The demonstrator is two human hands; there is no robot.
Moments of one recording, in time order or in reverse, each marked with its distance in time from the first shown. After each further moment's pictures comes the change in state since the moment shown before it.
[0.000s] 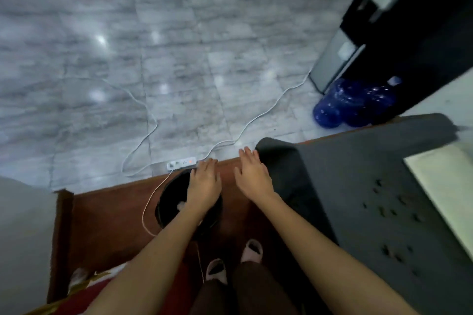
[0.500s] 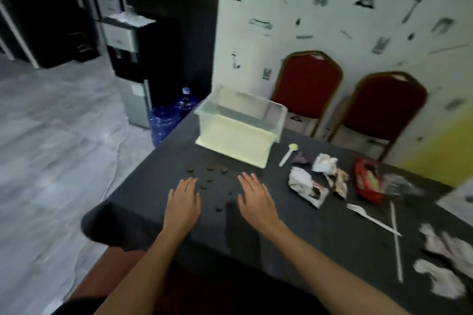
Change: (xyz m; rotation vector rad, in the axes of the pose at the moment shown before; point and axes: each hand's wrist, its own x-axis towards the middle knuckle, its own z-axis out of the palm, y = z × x) left_hand -0.086 0.272 0.098 0.085 -0.275 0.842; right_hand -0.280 0.223 -0.090 0.019 0.559 0.678
